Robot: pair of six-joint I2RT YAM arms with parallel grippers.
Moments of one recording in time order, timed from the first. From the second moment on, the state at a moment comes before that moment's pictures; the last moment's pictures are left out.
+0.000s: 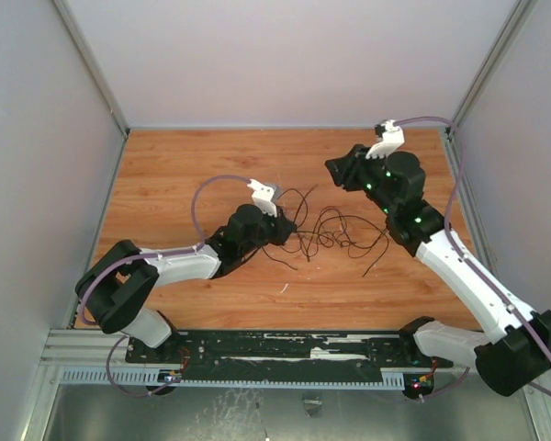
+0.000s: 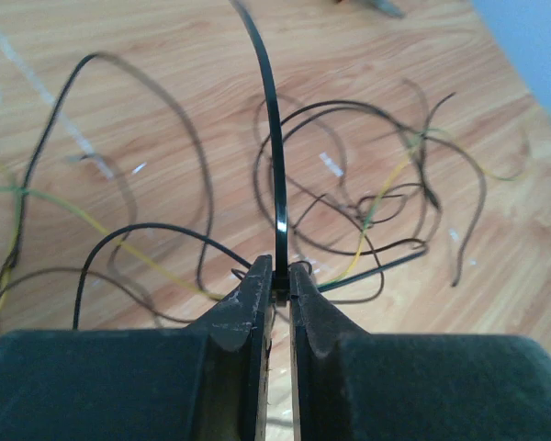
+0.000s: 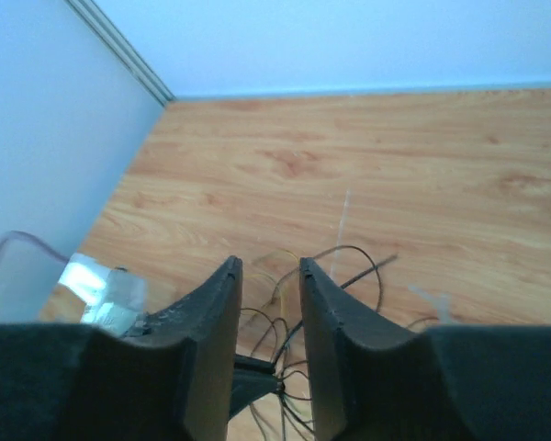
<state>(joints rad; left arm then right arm) -0.80 1.52 0.67 0.58 -0.06 -0.41 0.49 1.16 1.04 -0.01 0.00 0.46</state>
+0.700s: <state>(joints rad) -0.65 1.36 1.02 0.06 -0.10 -0.39 0.33 0.94 0.75 0.19 -0.39 0.24</state>
